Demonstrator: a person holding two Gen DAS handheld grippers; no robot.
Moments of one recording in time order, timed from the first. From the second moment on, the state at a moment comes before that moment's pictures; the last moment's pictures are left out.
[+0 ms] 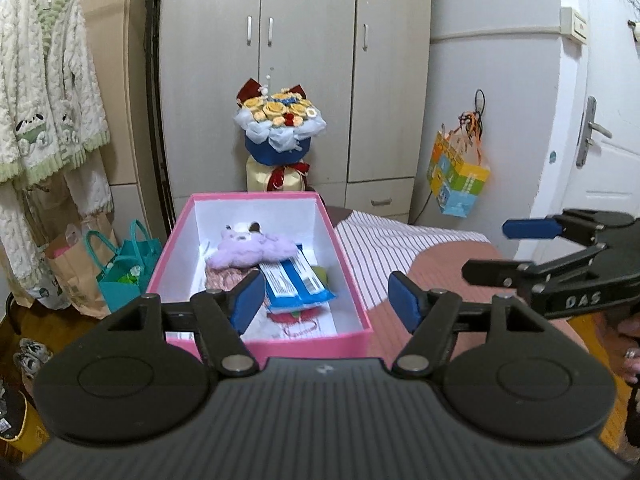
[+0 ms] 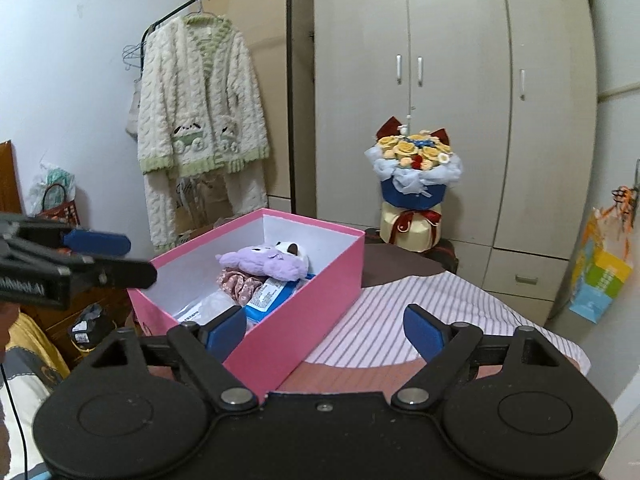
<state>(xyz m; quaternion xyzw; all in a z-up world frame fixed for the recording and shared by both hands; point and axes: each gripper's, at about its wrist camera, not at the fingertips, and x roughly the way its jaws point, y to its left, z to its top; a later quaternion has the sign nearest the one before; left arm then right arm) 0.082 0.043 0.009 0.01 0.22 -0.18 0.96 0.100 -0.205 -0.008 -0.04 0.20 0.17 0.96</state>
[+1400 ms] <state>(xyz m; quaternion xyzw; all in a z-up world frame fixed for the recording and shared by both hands) 0.038 0.020 -0.014 0.00 0.20 -0.12 0.97 0.002 -0.218 -0.017 -0.01 0.18 -0.04 0.98</state>
